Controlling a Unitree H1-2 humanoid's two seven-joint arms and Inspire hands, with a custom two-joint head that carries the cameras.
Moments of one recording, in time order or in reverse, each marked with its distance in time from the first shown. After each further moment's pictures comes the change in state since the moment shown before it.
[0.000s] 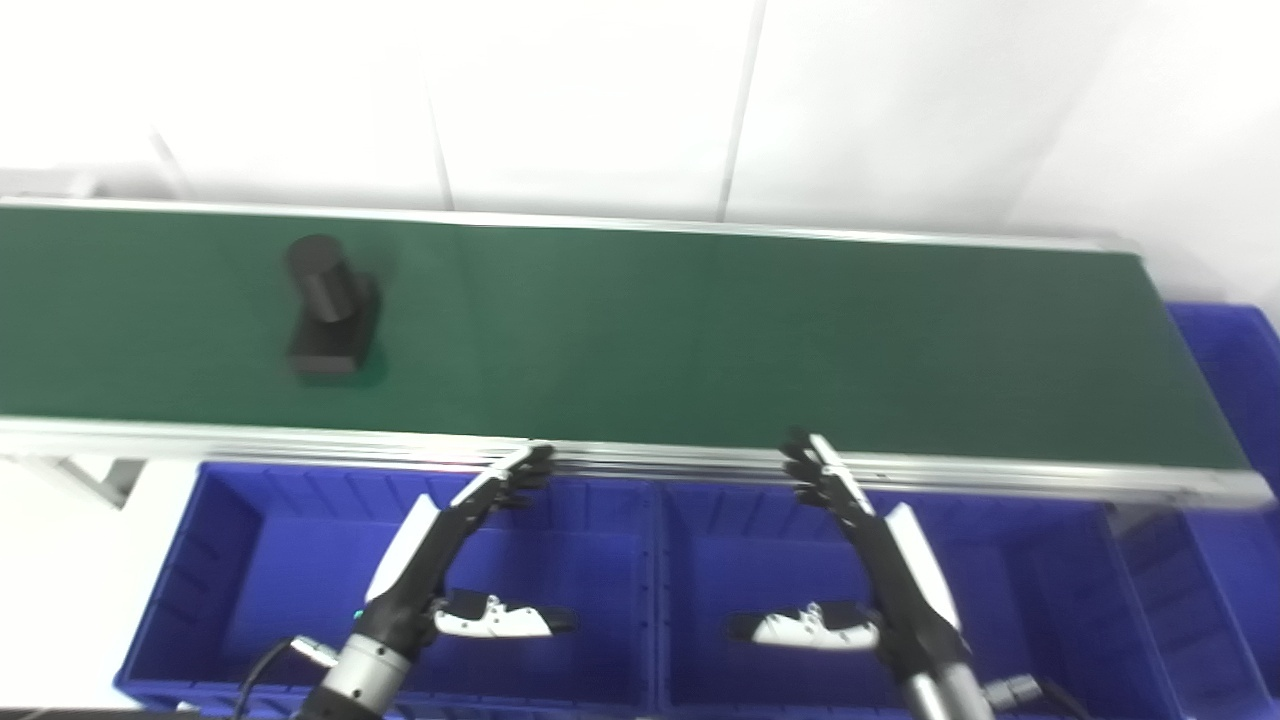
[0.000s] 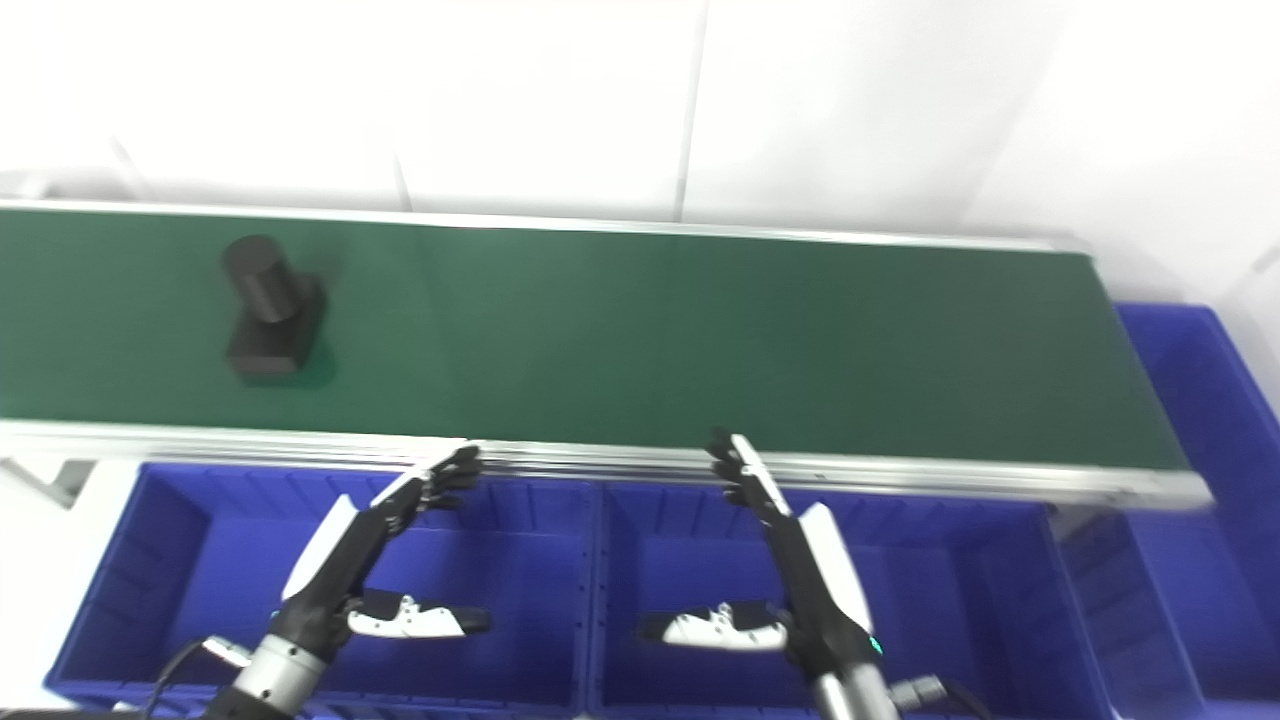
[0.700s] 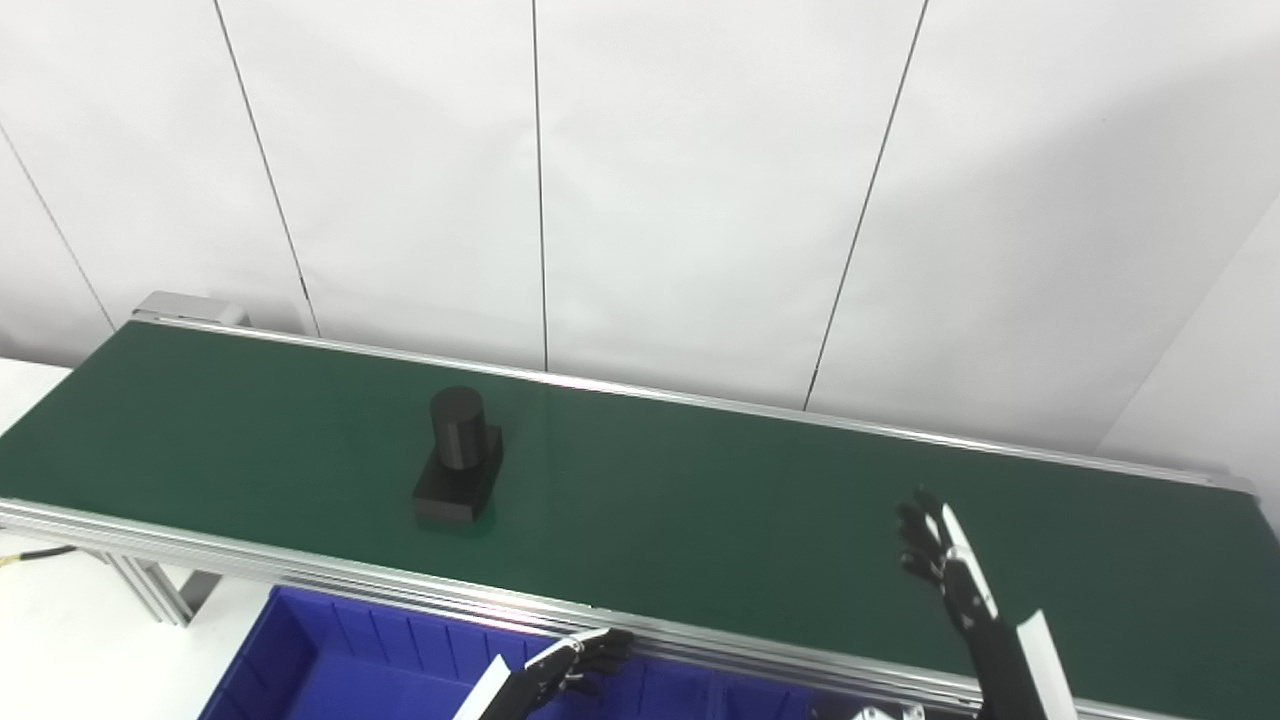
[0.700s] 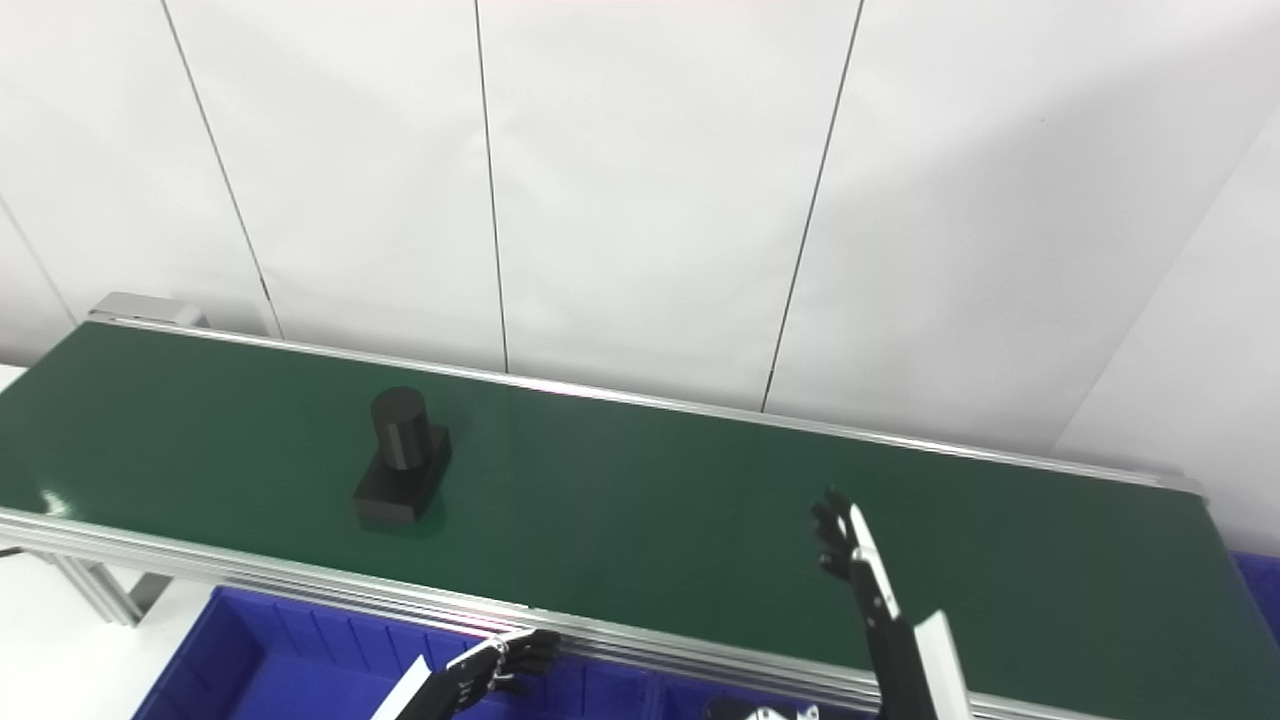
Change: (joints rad) left arm -0.032 -0.025 -0.032 0.097 -0.019 -0.007 0.054; right arm -0.204 0.053 -0.038 -0.137 -0.045 0.103 0.042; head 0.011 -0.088
